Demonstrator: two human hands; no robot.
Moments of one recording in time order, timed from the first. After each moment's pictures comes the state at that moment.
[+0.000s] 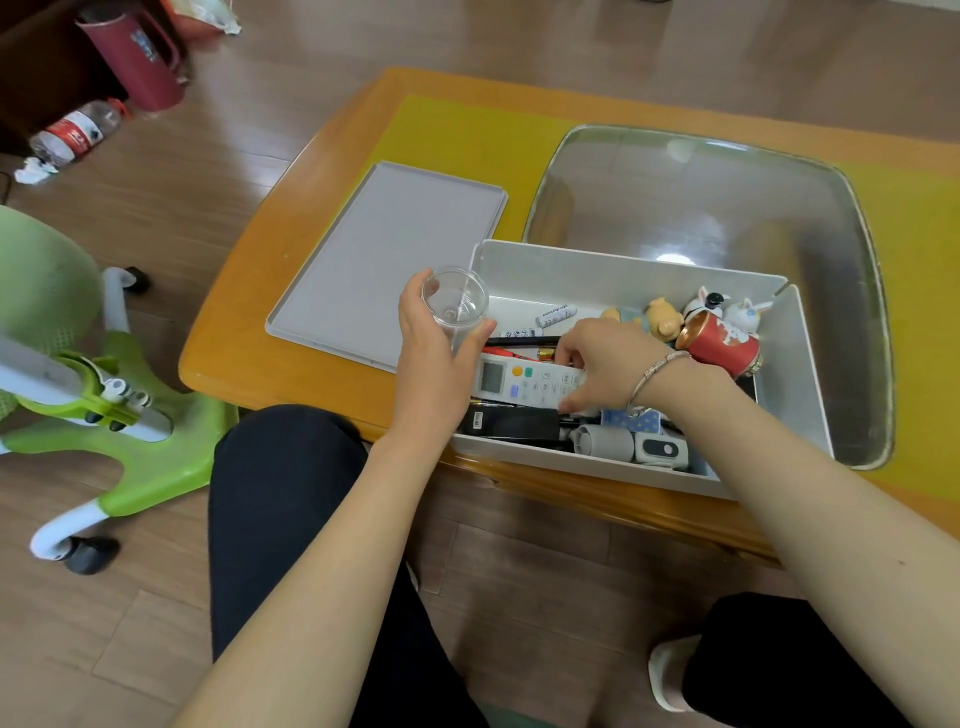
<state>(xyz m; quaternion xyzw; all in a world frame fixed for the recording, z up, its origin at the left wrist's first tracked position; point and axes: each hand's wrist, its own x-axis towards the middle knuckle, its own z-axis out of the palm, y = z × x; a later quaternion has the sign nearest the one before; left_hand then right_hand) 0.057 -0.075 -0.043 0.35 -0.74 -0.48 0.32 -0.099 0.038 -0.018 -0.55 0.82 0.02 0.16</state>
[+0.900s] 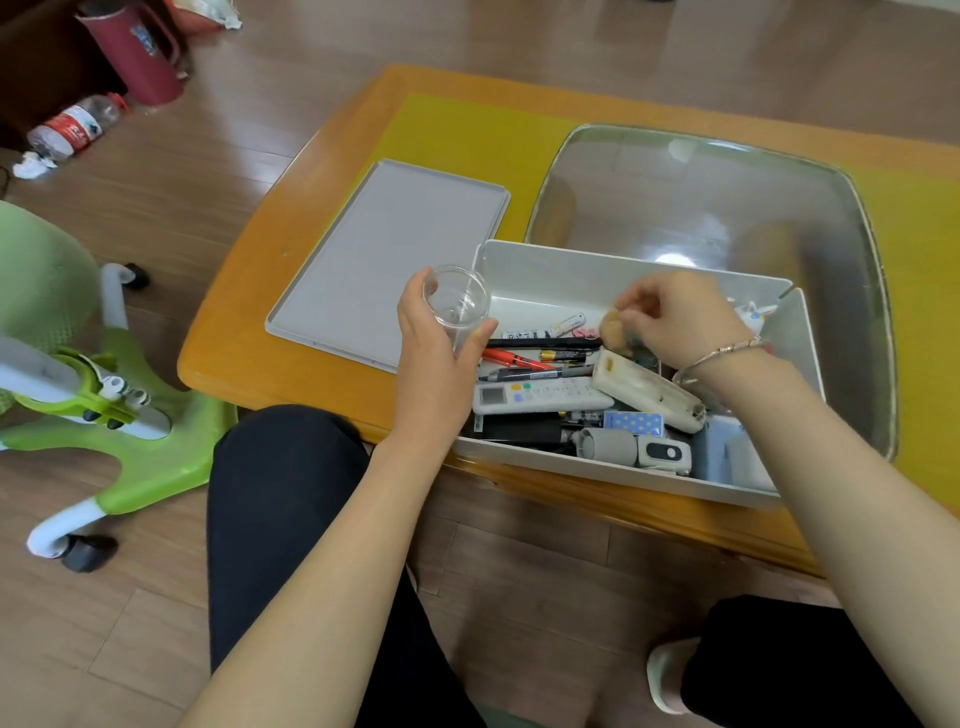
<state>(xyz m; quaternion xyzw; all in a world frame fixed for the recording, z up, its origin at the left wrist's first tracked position) 0.058 -0.073 -0.042 0.36 -0.75 -0.46 0.31 -0.132 0.059 0.004 -0.39 0.89 -0.20 0.10</state>
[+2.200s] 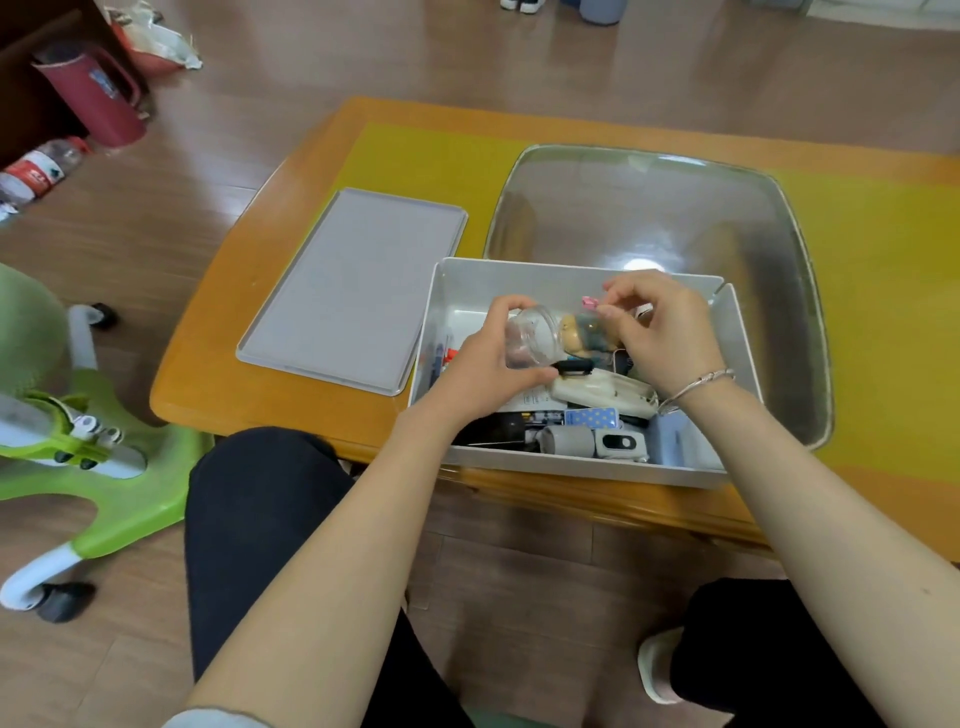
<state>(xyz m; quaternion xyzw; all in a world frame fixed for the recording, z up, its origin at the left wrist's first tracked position) 0.012 -0.052 -0.033 0.18 -0.81 -0.55 0.08 -0.118 0.094 0.008 -0.36 0.83 -0.43 0.02</state>
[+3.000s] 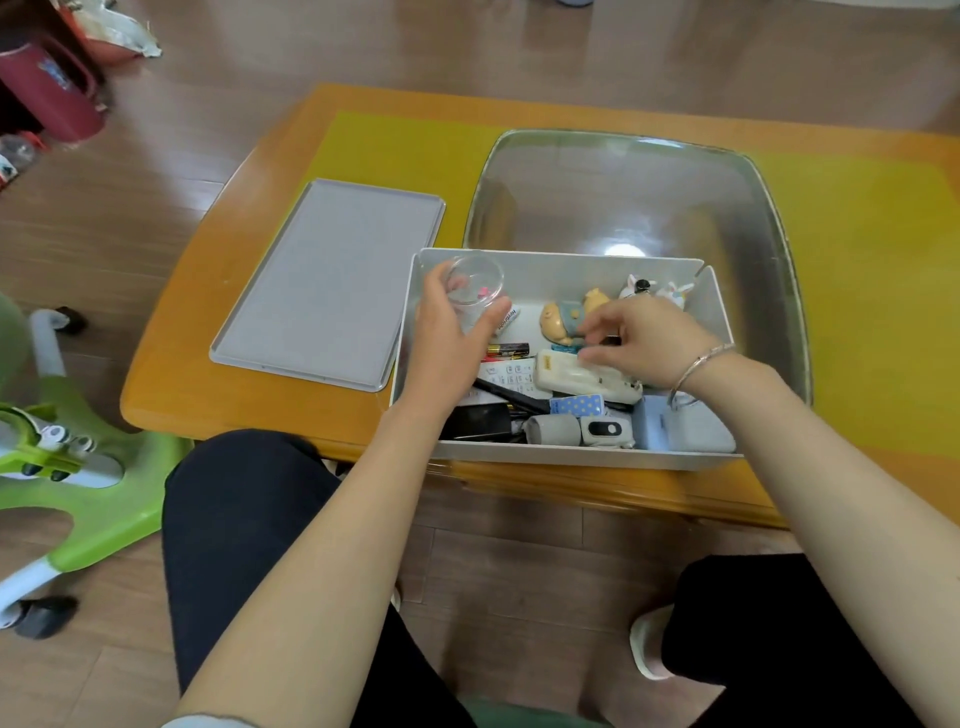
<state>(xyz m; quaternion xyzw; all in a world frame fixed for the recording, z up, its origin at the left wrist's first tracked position) 0.006 -0.060 -0.037 0.28 -0.77 -0.52 0.25 -0.131 0.109 0.007 -0.41 0.88 -0.18 0.18</state>
